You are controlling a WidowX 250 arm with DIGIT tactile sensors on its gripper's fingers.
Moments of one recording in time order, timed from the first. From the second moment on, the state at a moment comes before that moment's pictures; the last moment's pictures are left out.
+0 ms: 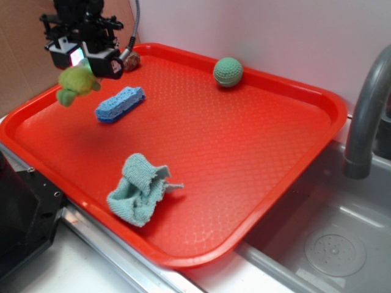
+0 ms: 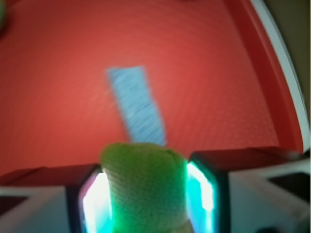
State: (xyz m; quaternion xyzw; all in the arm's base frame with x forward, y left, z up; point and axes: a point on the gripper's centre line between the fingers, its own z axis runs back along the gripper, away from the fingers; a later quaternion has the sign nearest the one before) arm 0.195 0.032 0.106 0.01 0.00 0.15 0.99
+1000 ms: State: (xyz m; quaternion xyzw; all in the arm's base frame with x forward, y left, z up) arm 0.208 -0.017 0.176 -0.03 -0.06 0.06 1.00
